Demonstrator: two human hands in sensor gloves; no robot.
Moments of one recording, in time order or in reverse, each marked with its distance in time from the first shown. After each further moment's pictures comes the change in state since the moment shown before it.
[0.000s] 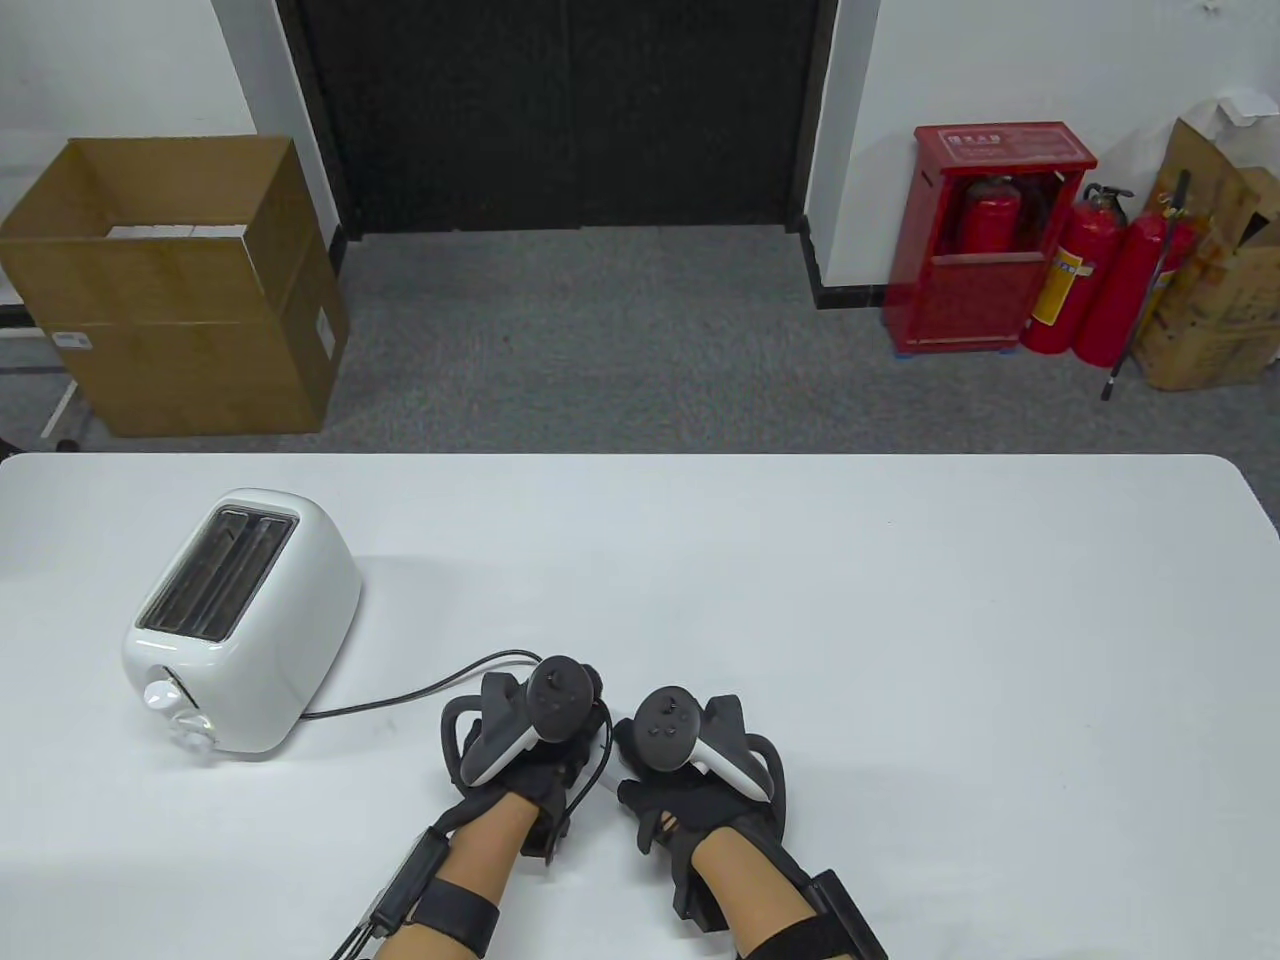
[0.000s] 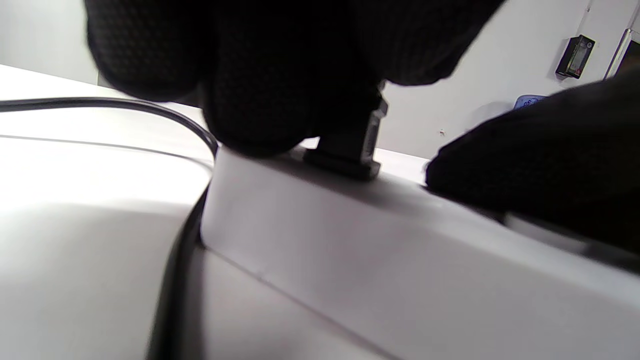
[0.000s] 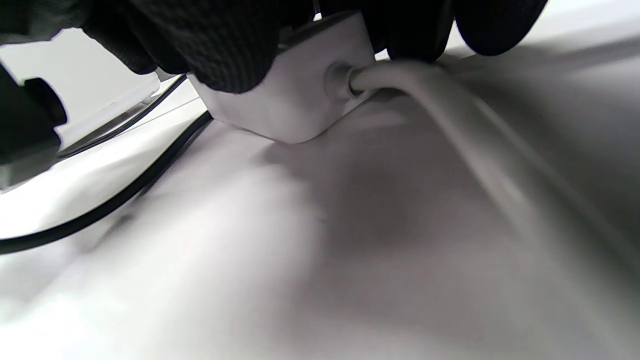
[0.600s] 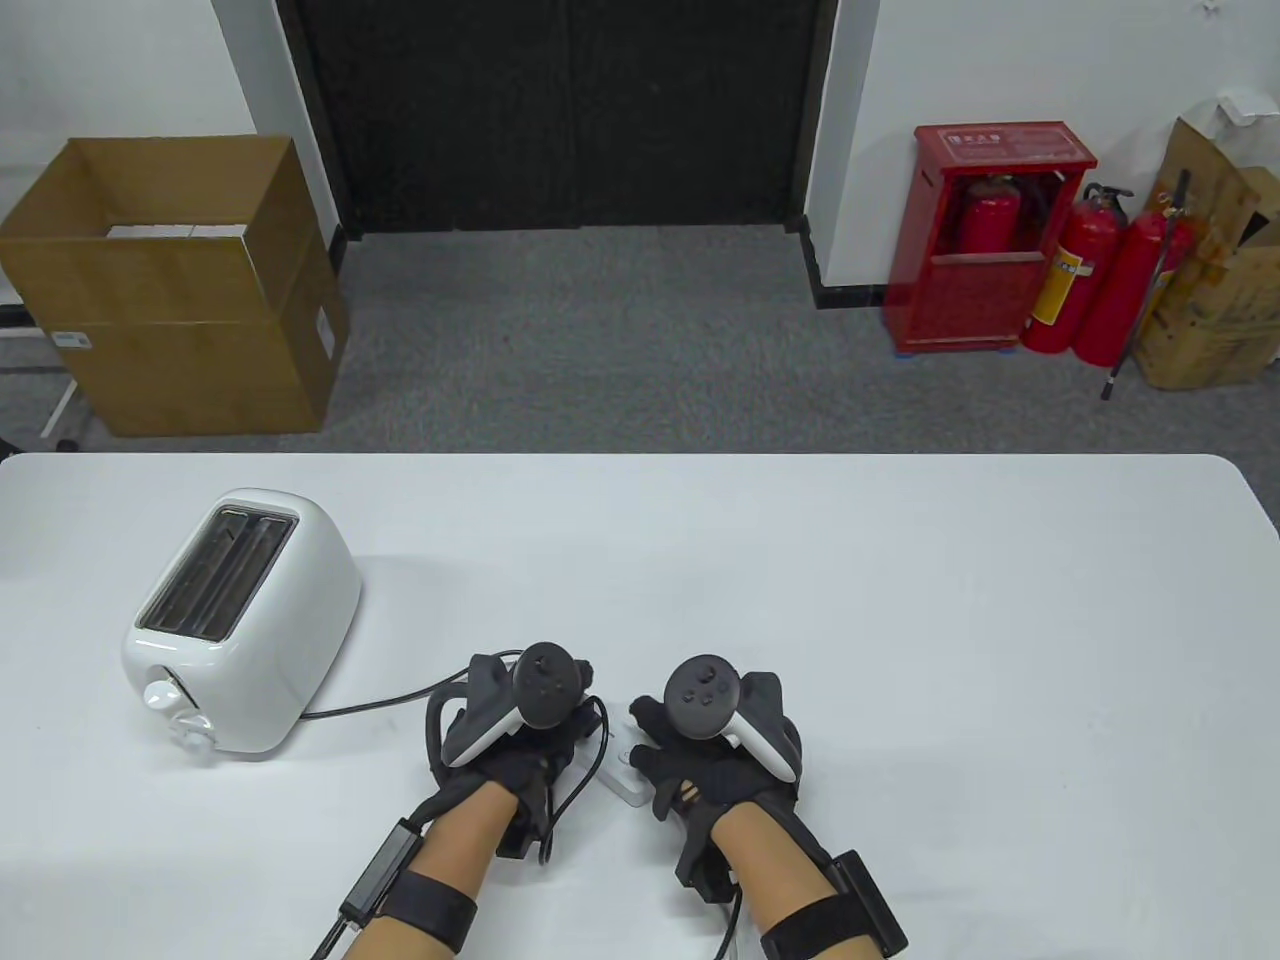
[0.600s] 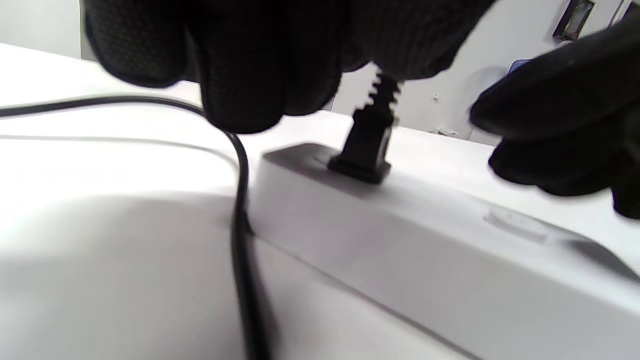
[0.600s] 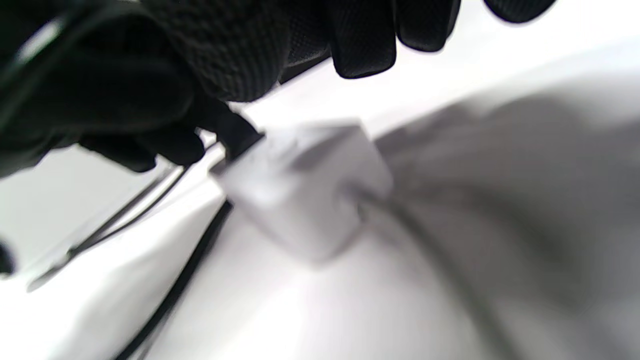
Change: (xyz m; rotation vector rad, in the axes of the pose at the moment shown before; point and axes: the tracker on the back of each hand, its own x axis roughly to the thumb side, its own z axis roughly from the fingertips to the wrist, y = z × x) left_hand -0.010 0.017 0.001 -0.118 -0.049 -0.028; right_hand -0.010 -0.043 0.005 -0.173 -0.006 -0.106
